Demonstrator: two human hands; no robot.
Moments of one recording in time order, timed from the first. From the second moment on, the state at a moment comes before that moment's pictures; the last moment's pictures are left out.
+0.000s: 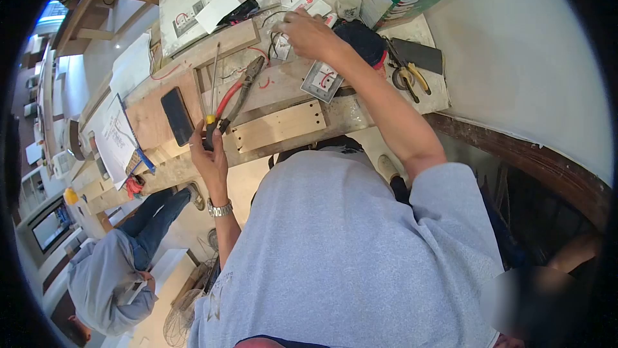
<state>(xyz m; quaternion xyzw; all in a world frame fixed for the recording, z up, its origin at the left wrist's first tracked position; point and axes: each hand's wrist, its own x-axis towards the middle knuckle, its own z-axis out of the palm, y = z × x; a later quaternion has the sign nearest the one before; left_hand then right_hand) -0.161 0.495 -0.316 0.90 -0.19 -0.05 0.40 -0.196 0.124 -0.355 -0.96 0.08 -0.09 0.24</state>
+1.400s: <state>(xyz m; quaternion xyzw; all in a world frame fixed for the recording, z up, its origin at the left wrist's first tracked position) -0.171 0.510 -0.350 0.90 -0.20 -0.07 0.39 -0.146 0.107 -0.402 -0.99 -0.13 0.06 0.05</state>
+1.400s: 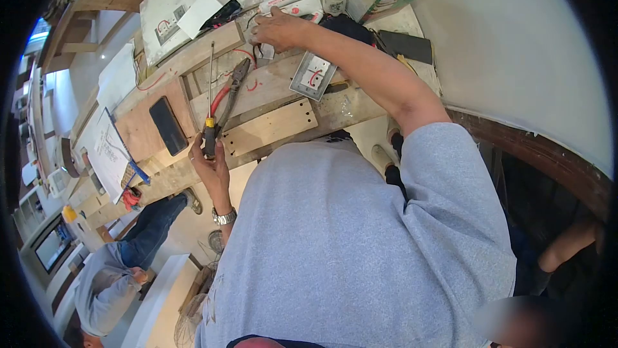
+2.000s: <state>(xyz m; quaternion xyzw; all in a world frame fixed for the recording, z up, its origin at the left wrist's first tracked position) -0.193 0.525 -0.319 0.92 -0.11 0.03 0.38 -0.176 0.094 -0.345 -0.81 0.05 -0.02 0.58</state>
